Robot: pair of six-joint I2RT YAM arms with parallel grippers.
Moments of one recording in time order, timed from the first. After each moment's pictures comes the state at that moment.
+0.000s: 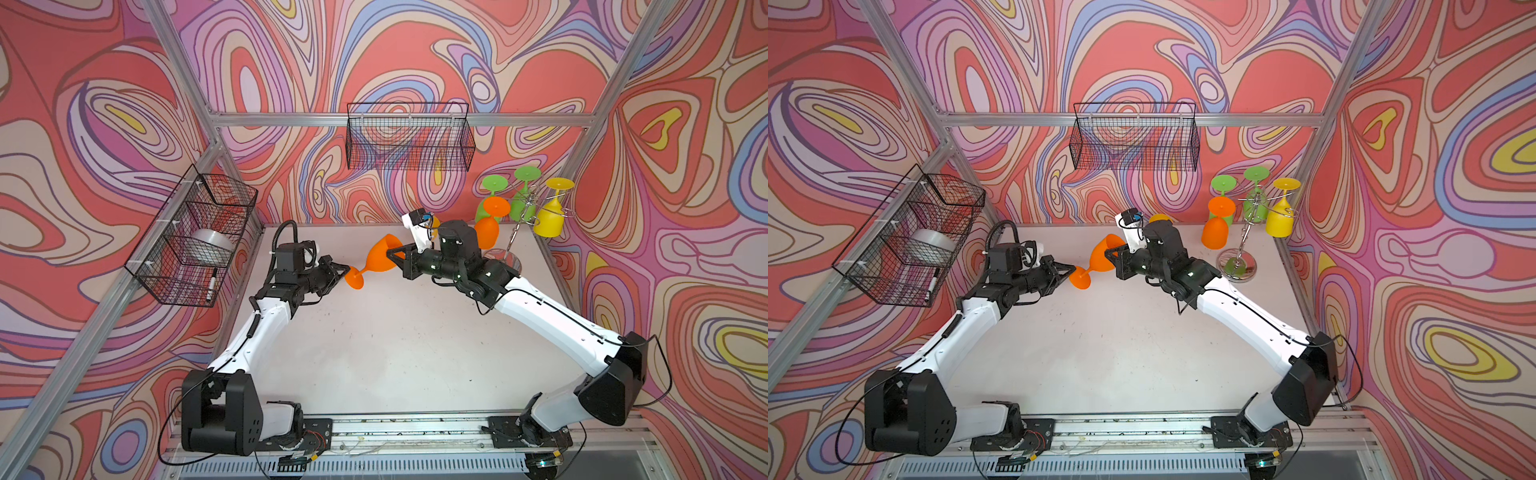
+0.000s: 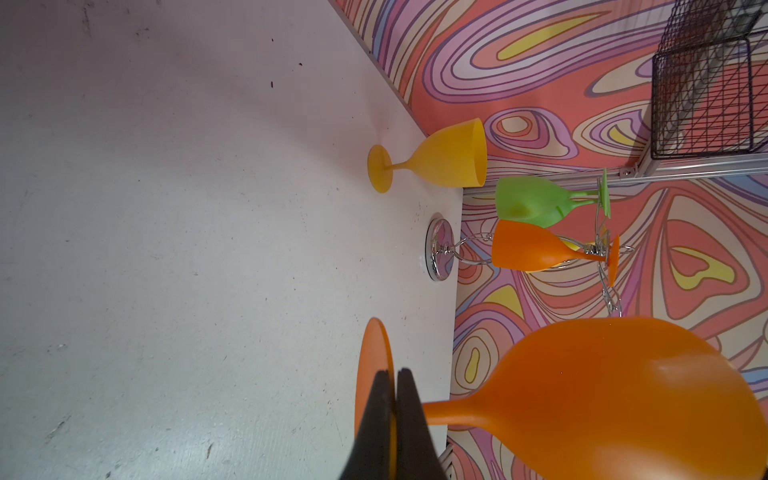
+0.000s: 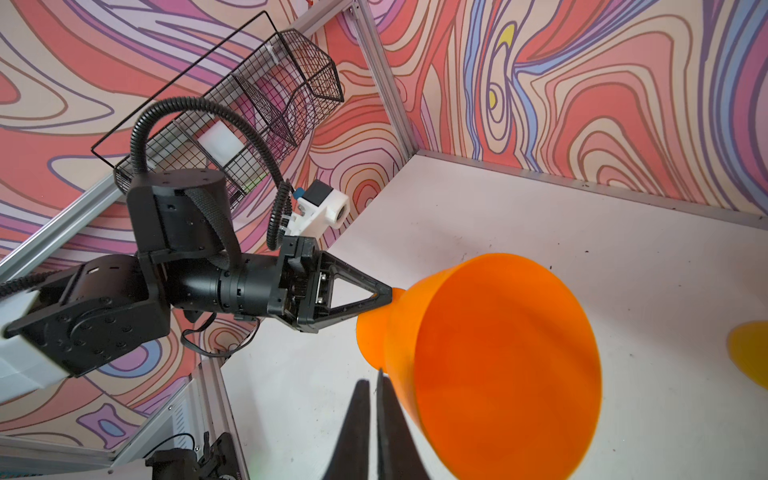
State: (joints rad) left arm -0.07 1.32 0.96 -0.23 0.61 -0.93; right arm 0.71 1.51 1.46 -0.26 -0.28 0.36
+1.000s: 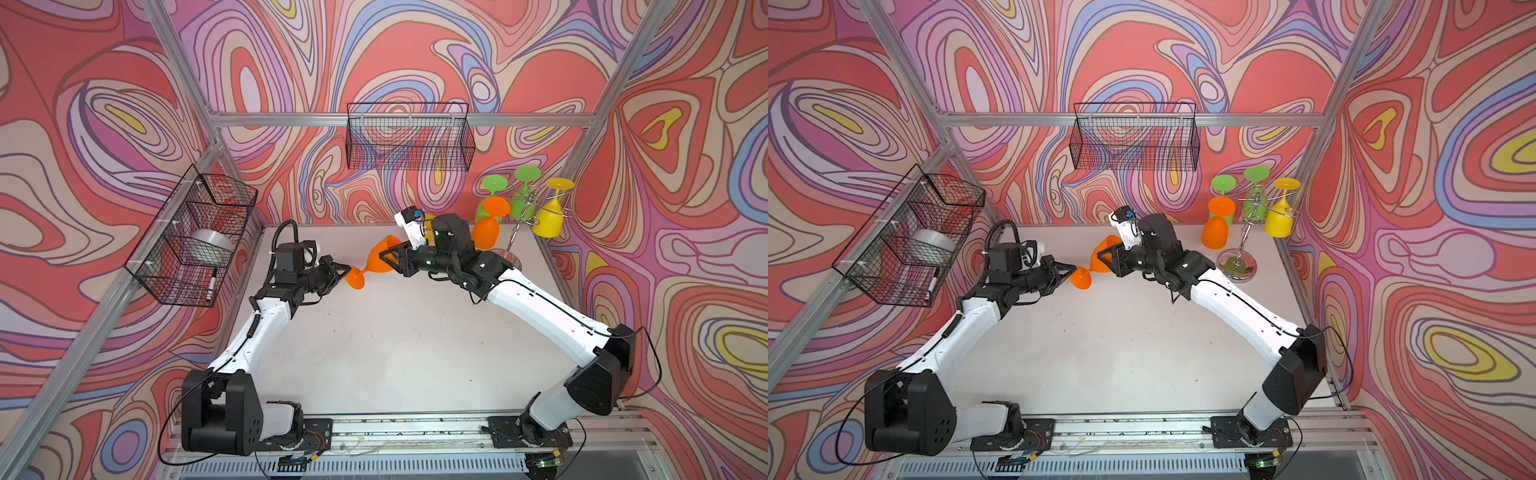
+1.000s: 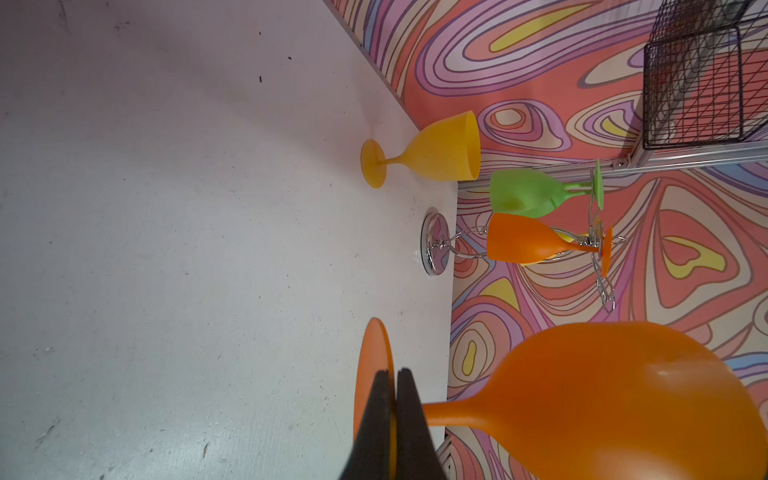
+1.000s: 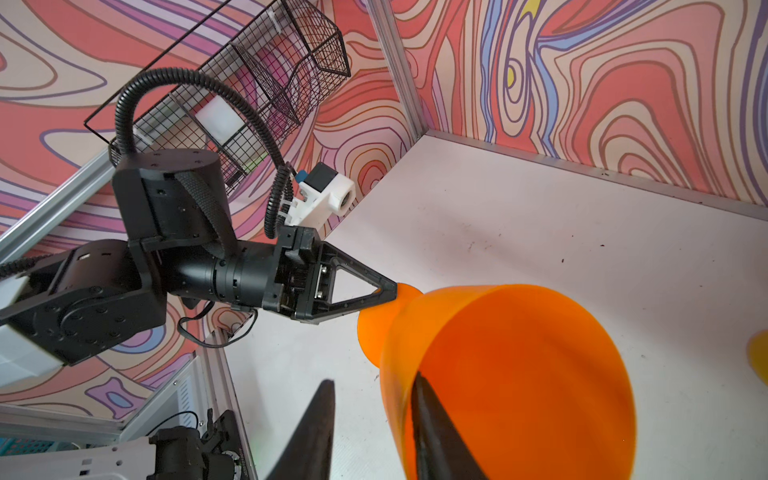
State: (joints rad) left arm -0.07 1.32 0.96 -0.23 0.64 -0.92; right arm 0.71 1.59 1.56 -0.35 -0.34 0.33
